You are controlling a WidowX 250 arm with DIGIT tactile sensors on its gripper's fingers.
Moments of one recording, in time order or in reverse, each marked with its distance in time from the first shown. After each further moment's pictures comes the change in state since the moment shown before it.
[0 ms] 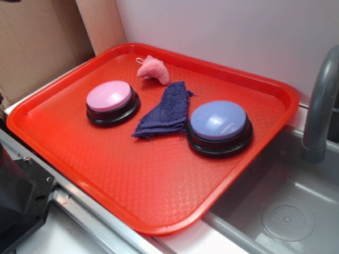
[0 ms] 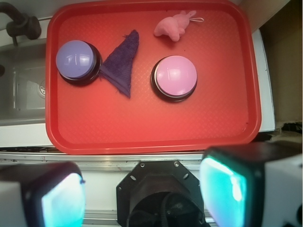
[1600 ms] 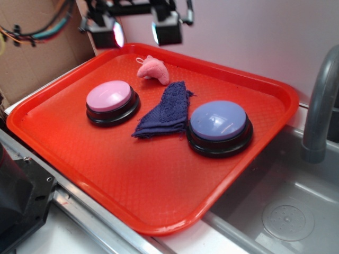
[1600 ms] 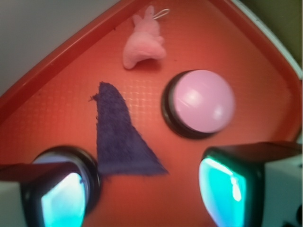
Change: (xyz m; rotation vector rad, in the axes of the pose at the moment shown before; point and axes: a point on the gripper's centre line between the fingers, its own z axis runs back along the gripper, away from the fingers) arm 0.114 -0.028 -0.127 0.164 -0.047 0.713
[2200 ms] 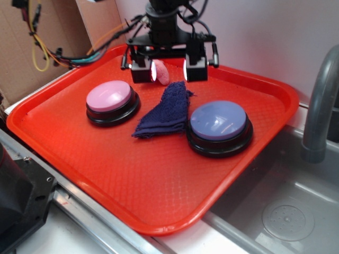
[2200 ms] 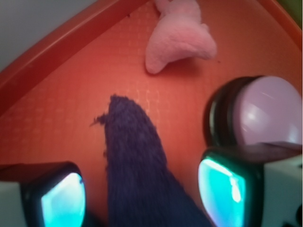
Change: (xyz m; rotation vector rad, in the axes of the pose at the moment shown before) arm 0.028 -0.022 -0.076 0.037 -0.032 0.010
